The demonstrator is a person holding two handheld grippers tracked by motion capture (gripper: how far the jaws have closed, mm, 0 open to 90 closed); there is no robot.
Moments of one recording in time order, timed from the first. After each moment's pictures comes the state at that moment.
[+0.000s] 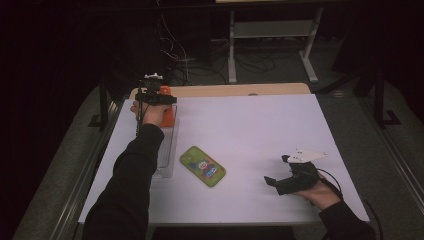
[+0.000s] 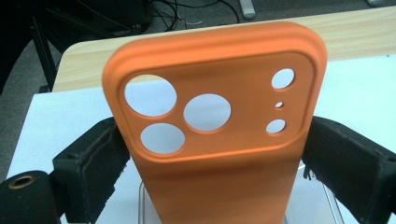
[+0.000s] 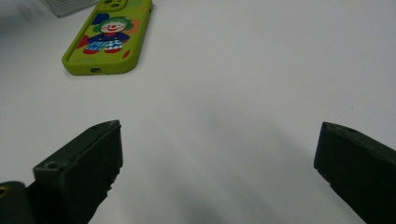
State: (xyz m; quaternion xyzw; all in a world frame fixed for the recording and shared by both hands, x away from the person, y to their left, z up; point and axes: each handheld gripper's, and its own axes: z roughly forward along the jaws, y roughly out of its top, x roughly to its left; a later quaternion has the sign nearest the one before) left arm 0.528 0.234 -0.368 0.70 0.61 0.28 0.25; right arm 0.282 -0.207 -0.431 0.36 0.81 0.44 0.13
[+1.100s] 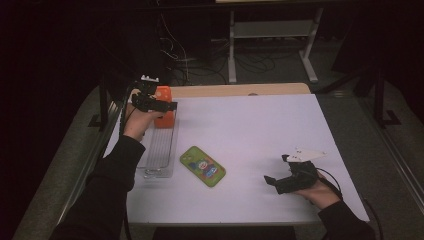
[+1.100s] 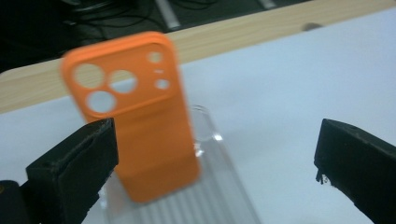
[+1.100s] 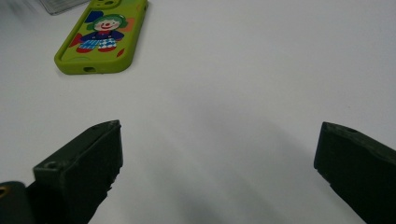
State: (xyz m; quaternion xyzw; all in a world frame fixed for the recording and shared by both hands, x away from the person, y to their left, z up) left arm 0.460 0.237 -0.324 0.77 0.50 0.20 0.35; right arm 0.285 -0.206 -0.432 0.36 0.82 0.43 0.14
